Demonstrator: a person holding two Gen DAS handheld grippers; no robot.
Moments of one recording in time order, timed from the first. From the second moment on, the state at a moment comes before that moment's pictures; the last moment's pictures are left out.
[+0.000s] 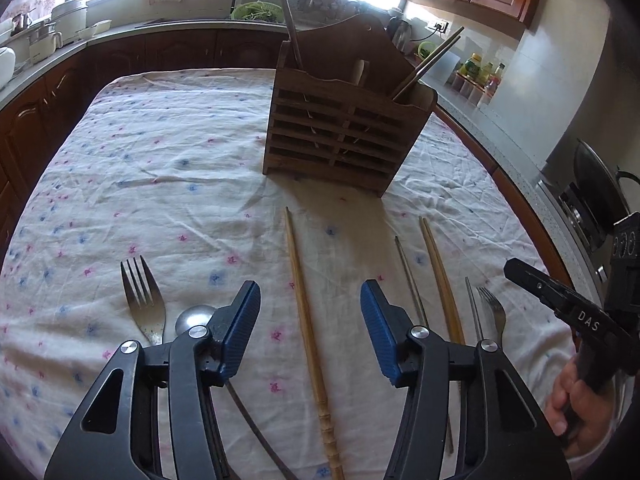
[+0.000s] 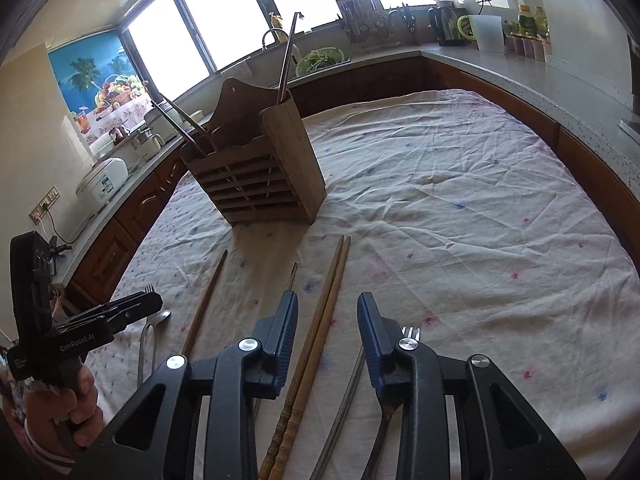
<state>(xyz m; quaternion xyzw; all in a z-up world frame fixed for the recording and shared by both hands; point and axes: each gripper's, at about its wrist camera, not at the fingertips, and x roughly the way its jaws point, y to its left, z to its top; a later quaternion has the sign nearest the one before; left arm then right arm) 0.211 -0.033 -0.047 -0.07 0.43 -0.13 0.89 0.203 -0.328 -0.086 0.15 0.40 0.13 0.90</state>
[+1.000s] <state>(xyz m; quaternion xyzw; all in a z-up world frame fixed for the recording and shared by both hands) 0.285 -0.055 -0.086 -0.02 0.49 -0.13 0.86 0.301 -0.289 -0.139 0.08 0.49 0.11 0.86</state>
